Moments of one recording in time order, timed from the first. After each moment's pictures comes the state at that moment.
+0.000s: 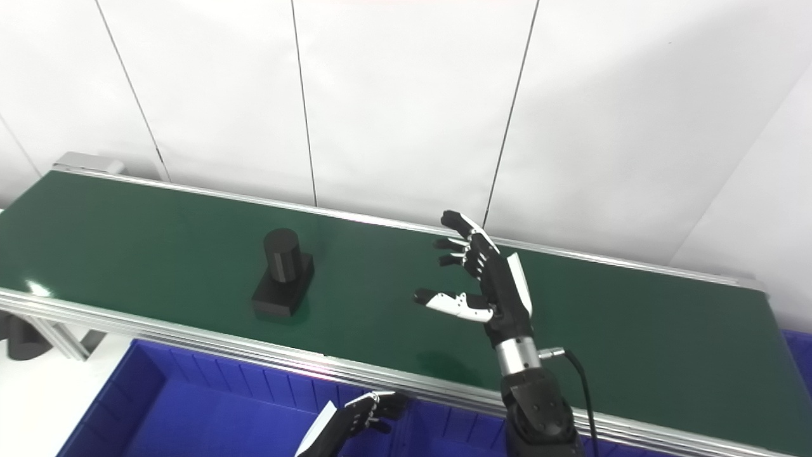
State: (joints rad) left arm 0.04 0.06 -0.50 0.49 0.12 -0.43 0.24; right arm -0.46 0.00 0.14 0.53 0.00 -0.43 0.15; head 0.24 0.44
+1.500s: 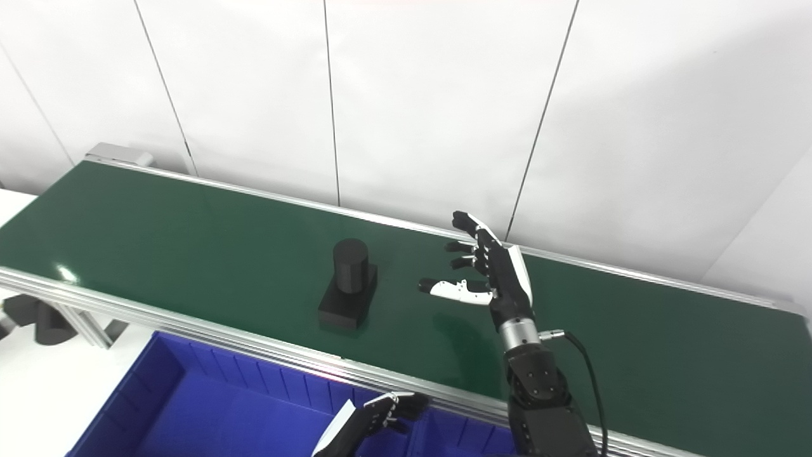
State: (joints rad) left arm 0.04 0.06 -0.52 0.47 0.13 -0.43 0.26; right arm -0.64 0.02 0.15 0.89 -0.08 -0.43 0.05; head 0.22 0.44
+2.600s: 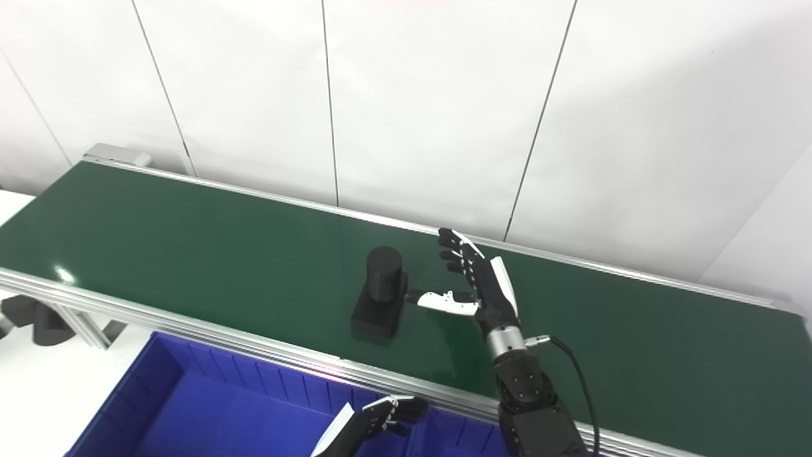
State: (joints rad) left arm 0.06 0.07 -0.54 0.44 0.13 -0.43 0.26; right arm -0.65 0.02 0.23 0.97 -0.12 -0.43 0.00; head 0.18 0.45
